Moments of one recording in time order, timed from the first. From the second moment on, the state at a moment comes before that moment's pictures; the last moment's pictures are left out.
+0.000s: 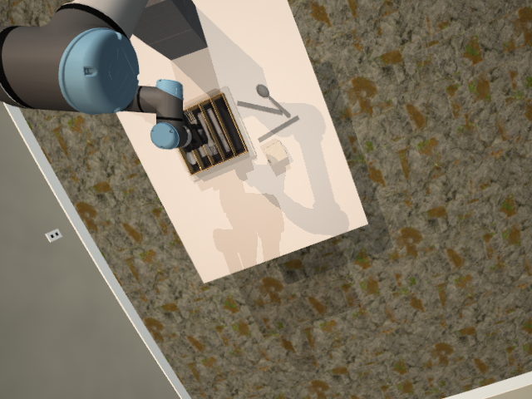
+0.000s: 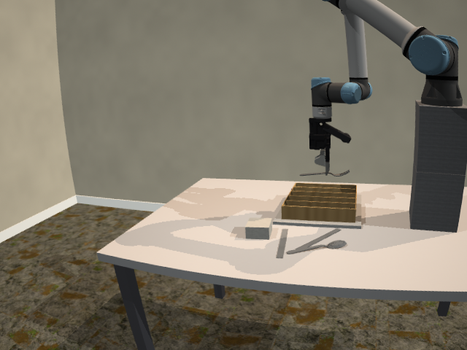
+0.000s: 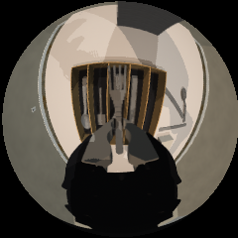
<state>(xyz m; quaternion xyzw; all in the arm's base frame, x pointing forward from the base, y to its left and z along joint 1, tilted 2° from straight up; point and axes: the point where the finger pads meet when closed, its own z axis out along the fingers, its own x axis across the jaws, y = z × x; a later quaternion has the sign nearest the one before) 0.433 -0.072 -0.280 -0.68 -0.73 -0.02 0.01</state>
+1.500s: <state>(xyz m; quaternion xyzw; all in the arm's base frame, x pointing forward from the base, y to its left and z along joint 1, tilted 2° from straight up) 0.430 -0.056 -0.280 -0.97 -0.23 -0.01 0.02</state>
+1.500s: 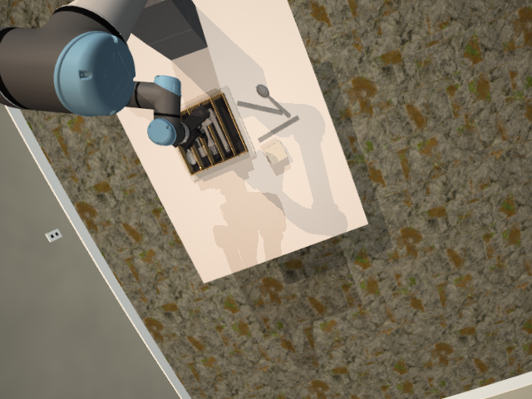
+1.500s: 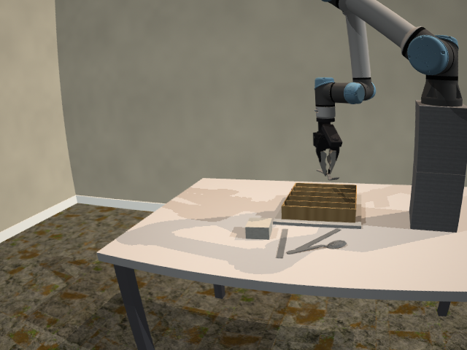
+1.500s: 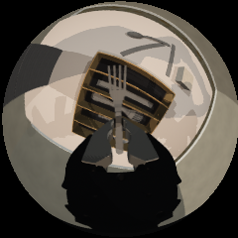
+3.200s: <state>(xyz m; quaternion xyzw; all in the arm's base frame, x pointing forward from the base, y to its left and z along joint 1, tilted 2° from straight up) 0.436 -0.068 -0.280 -0.80 0.60 0.01 0.02</state>
